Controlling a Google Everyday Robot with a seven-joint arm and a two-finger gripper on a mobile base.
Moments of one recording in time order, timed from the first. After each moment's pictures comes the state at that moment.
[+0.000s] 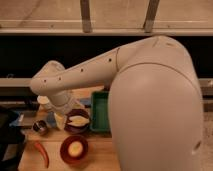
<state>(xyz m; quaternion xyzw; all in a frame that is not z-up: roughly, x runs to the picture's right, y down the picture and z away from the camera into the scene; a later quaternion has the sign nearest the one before) -0.160 0.137 0.680 -0.31 0.17 0.30 0.89</state>
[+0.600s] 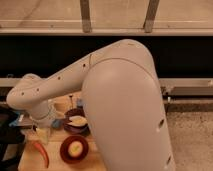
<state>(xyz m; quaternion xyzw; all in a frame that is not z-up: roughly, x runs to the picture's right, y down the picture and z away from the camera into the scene) -0.229 0.181 0.669 -0.36 0.12 0.18 0.91</state>
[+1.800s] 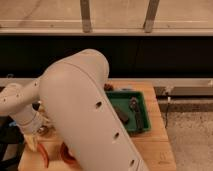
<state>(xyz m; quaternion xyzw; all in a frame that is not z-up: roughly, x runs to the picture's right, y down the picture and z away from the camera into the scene) -0.293 0.225 0.706 -0.39 0.18 0.16 0.89</state>
